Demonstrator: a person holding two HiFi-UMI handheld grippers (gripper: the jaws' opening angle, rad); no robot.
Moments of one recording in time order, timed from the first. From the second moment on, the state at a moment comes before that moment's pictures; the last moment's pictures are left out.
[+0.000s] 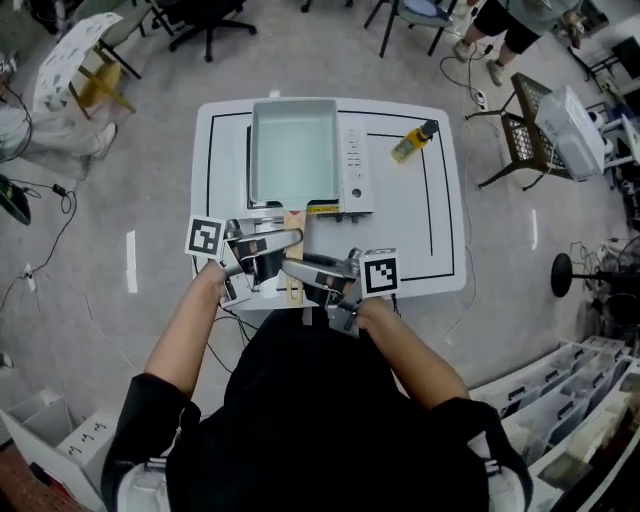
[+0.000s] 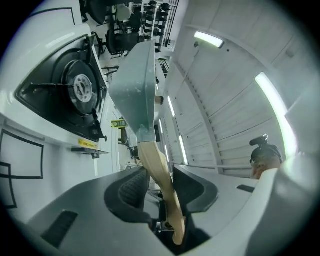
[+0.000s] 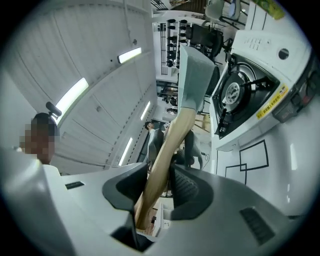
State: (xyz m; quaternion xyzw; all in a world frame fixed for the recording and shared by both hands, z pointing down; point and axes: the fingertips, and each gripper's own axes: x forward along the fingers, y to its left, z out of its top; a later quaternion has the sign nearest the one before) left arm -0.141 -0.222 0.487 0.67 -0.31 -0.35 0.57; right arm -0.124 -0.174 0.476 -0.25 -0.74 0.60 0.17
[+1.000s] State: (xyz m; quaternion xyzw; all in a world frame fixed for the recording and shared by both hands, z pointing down) left arm 0.114 -0.173 0.437 0.79 -0.13 -0.16 0.58; right arm 0.109 -0.122 0.426 -0.09 -0.83 0.54 0.02
